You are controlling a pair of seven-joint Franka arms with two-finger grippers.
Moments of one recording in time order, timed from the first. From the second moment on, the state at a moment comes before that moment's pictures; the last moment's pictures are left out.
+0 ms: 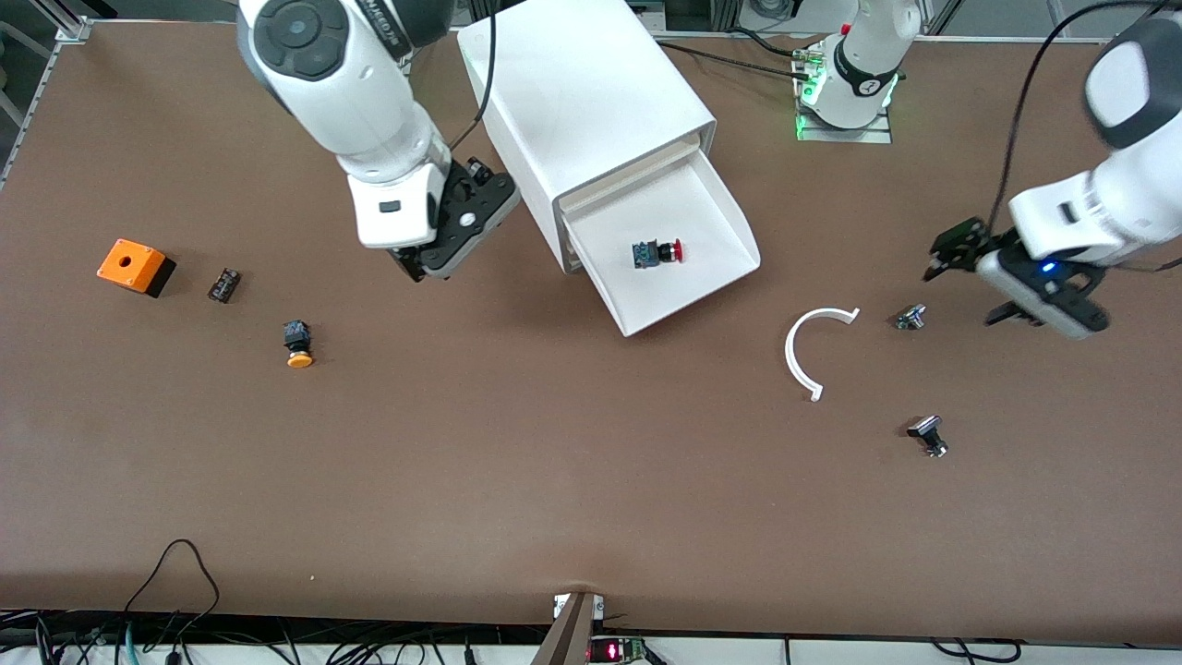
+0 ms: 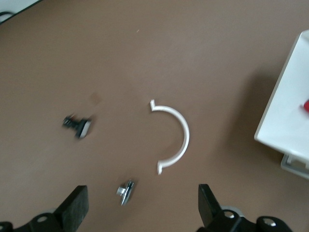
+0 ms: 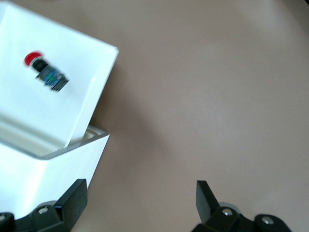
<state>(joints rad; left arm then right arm) 0.14 0.03 -0.14 -1.76 -0.12 1.80 0.61 0.44 0.29 0.18 -1.46 0.05 1.80 -0.36</state>
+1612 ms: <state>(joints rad) 0.10 0.04 -0.10 -1.56 0.04 1.47 0.15 0.76 0.65 0.18 -1.23 -0.11 1.93 -0.79</state>
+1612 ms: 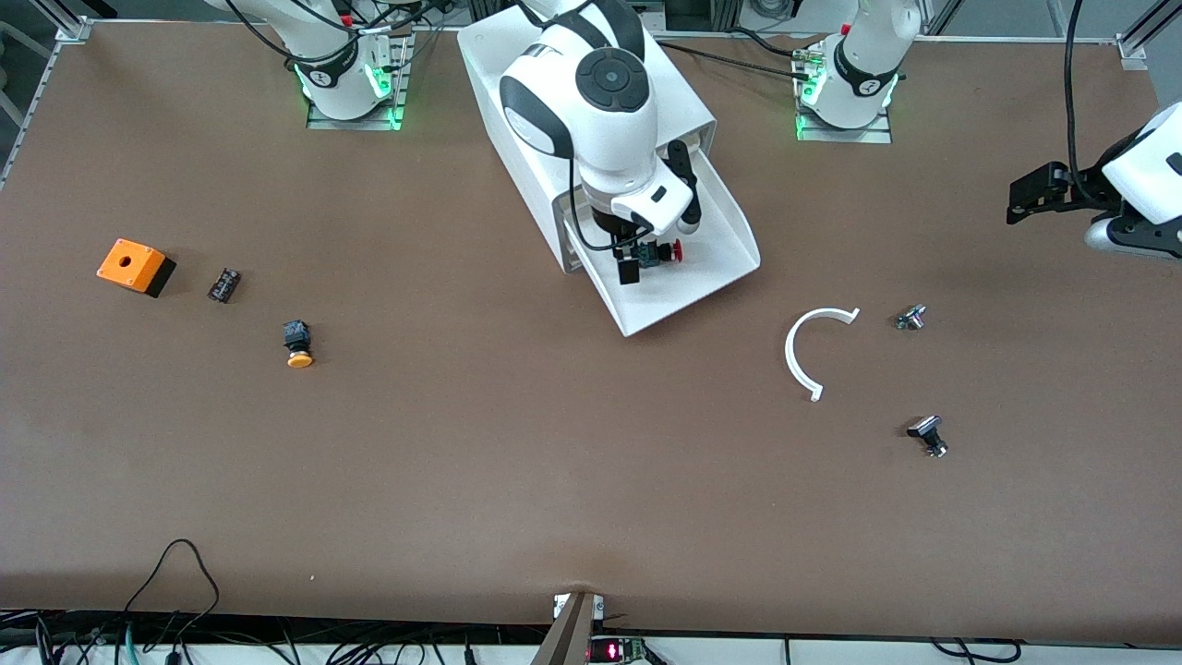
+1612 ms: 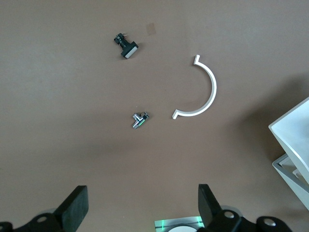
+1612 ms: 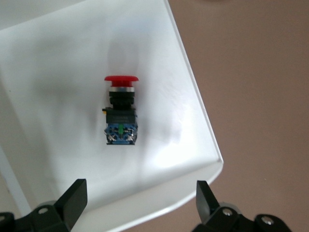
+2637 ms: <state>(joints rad) 0.10 0.05 -0.10 -1.54 0.04 1.47 0.15 0.83 0.77 0.17 -1.22 -0.20 2.02 -0.58</state>
